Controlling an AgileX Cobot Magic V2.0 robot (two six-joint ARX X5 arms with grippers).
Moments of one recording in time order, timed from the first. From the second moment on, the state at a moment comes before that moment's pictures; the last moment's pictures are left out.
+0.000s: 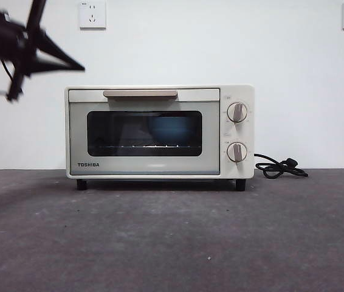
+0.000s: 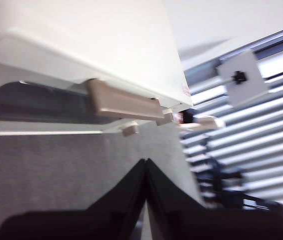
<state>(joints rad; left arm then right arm) 0.01 1.56 1.15 -0.06 0.96 -0.65 0.54 0.63 1.10 -1.07 0.20 0.27</state>
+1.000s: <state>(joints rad) -0.04 0.82 1.15 -0.72 0.34 0.04 0.54 0.63 1.10 -1.26 0.20 0.27</state>
